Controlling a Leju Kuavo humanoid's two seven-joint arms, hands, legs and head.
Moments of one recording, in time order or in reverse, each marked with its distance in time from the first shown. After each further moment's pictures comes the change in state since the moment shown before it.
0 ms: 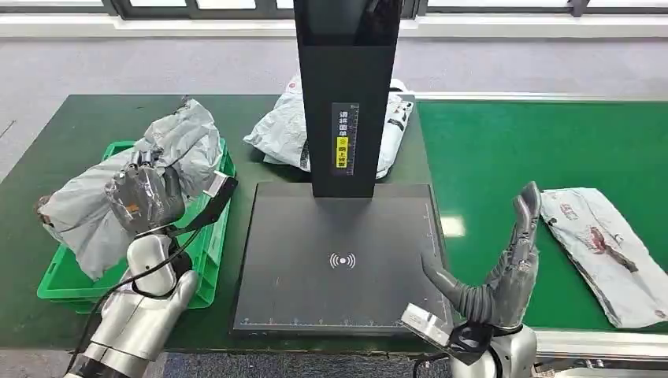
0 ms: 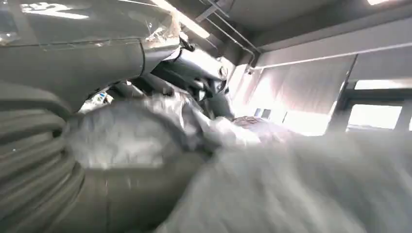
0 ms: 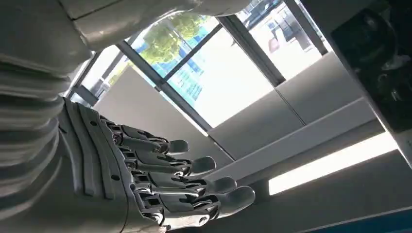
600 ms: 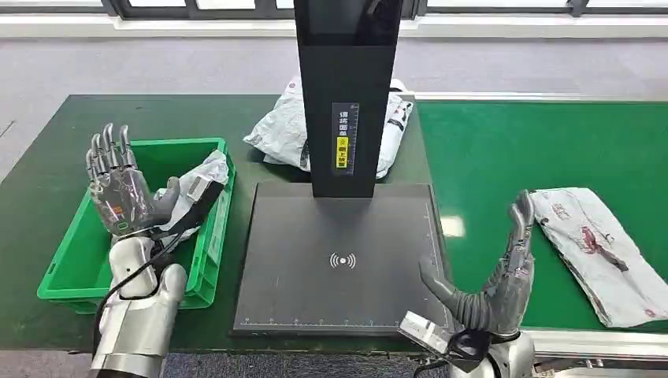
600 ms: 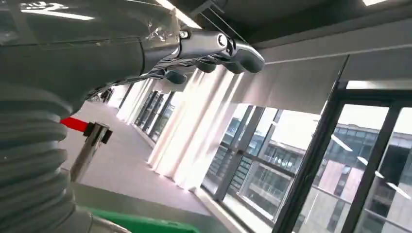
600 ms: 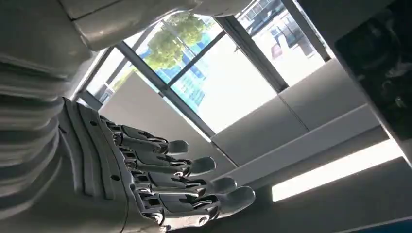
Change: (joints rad) left arm 0.045 -0.211 0.400 -0.058 0.003 0.000 -0.482; right arm 0.030 0.001 0.000 0.008 -0.016 0.000 -0.015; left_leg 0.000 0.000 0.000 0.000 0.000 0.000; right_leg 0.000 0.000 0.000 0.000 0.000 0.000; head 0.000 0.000
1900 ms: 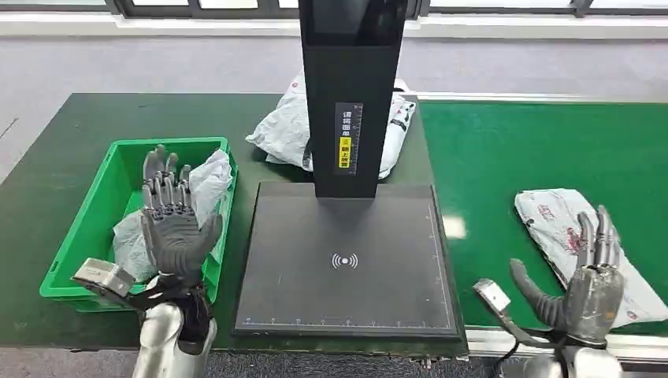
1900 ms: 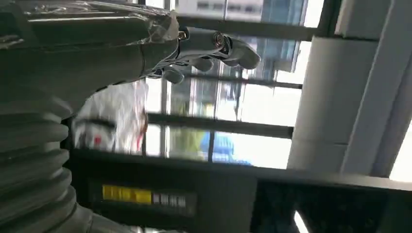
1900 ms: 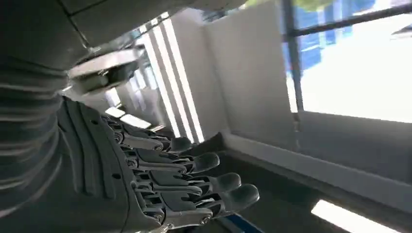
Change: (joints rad) left arm 0.273 -0.170 -0.202 -0.291 1.626 -0.776 -0.770; right arm -0.156 0.006 -0.662 0.095 0.498 0.000 0.078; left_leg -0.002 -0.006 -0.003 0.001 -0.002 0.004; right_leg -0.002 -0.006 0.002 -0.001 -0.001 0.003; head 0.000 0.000
